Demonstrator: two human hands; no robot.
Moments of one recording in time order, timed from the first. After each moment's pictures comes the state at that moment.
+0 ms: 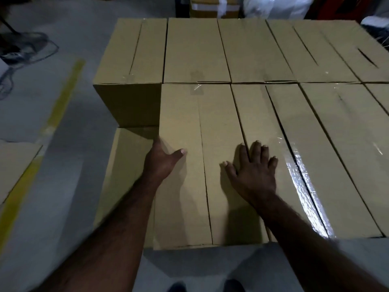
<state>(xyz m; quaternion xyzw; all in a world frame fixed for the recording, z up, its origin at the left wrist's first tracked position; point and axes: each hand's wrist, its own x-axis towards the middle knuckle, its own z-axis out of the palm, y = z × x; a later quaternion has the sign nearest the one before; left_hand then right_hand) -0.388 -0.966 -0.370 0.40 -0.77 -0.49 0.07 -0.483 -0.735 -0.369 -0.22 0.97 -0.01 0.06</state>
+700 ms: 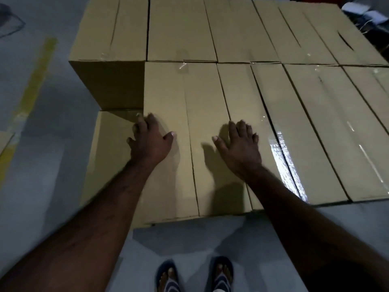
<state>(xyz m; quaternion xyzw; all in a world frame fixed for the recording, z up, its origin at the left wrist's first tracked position) -0.386 -0.952 -0.366 0.36 -0.90 -0.24 0.00 -0.486 -0.731 -0.361 -0.22 0.96 -0.12 0.09</state>
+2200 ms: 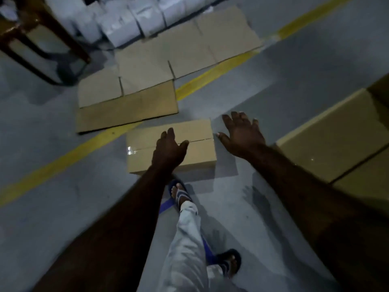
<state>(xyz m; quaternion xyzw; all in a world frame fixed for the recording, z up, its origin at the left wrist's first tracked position) 0.293 -0.949 -0.352 0.78 -0.55 -0.29 0.07 0.064 -0.991 -0.332 -0.77 0.60 0.04 0.19</state>
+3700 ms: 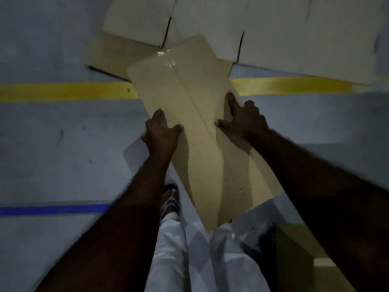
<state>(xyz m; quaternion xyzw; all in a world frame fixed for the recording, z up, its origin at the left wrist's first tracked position) 0.449 -1.139 -0.497 0.88 -0.09 -0.32 0.33 0.290 -1.300 -0.499 -0.82 0.48 0.18 0.25</state>
